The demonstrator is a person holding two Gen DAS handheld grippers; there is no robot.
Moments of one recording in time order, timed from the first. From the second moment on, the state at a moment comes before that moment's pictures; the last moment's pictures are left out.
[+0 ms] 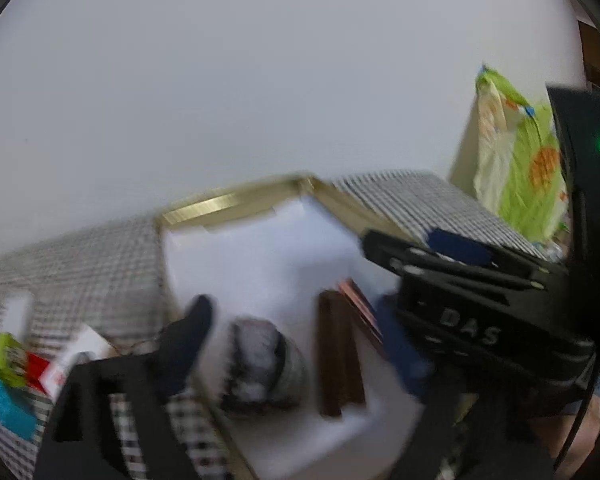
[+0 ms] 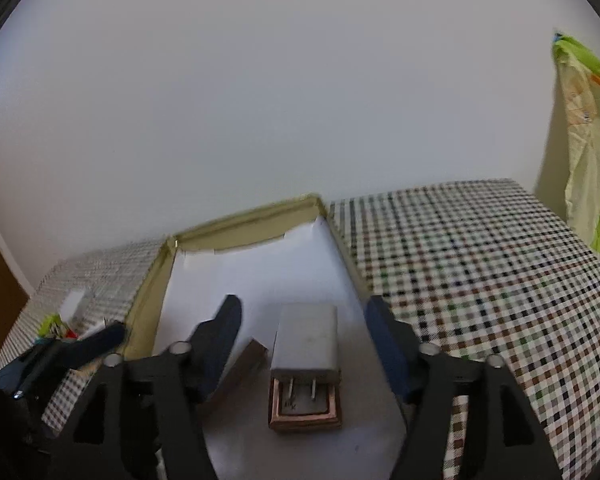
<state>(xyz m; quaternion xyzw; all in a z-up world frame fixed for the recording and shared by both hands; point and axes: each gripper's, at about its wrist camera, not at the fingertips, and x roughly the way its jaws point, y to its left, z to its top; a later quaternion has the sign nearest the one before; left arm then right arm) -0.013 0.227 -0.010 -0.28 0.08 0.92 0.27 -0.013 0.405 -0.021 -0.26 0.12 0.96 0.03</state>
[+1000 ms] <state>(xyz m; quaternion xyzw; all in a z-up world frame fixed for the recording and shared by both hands) -0.039 0.167 -0.007 -0.24 0.05 0.96 0.14 0.045 0.410 -0.001 -0.09 0.11 0.98 0.15</state>
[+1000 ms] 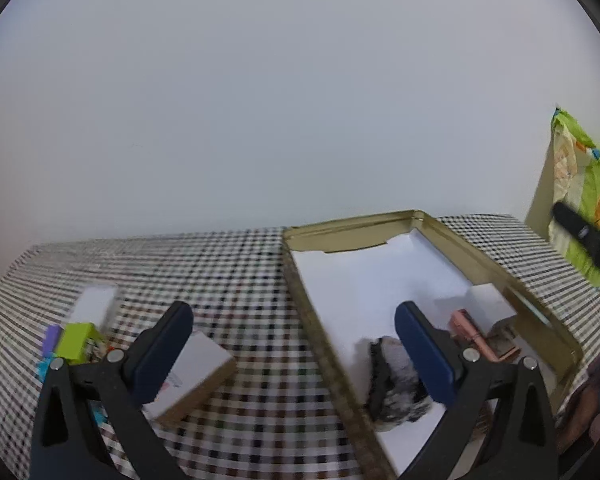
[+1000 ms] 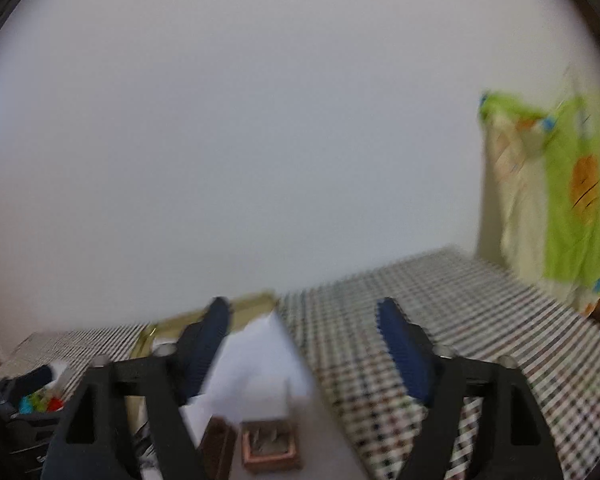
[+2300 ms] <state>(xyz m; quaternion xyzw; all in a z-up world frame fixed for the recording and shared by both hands) -0.091 -0.017 -0.059 -0.41 -0.03 0.91 0.07 0.046 0.209 -0.008 -0.12 0.05 0.99 0.04</state>
